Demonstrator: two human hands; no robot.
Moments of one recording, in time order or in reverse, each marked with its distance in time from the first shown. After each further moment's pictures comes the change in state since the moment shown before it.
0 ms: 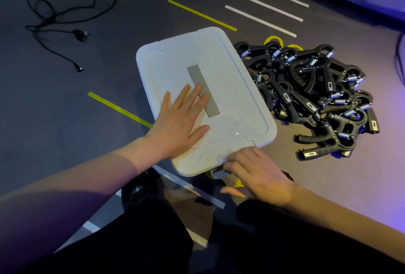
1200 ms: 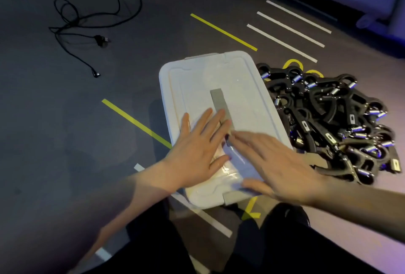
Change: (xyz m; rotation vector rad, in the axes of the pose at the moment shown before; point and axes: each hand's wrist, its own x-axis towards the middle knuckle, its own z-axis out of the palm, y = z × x) left_hand 0.000 0.002 0.005 0.047 0.097 0.059; right_hand 0.056 0.045 -0.033 0.017 -0.326 0.068
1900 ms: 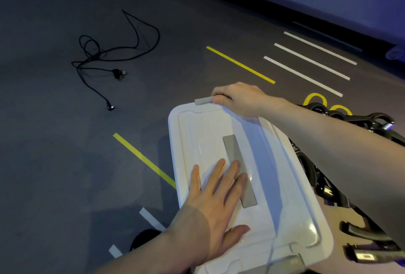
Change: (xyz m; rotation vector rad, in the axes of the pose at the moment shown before) left_hand 0.006 -0.003 0.001 0.044 -0.048 -0.058; right_hand 0.235 0.122 -0.031 0.174 -0.104 0.225
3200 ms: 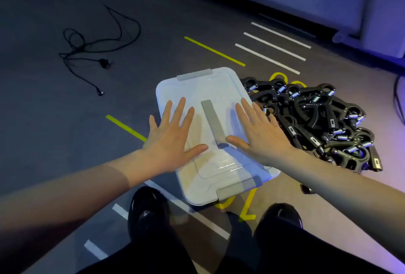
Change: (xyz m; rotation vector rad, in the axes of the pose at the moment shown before) left_hand -0.009 -0.024 -0.058 -0.077 -0.229 -0.284; right_hand -0.215 -0.056 0.041 -0.173 -0.020 0.369
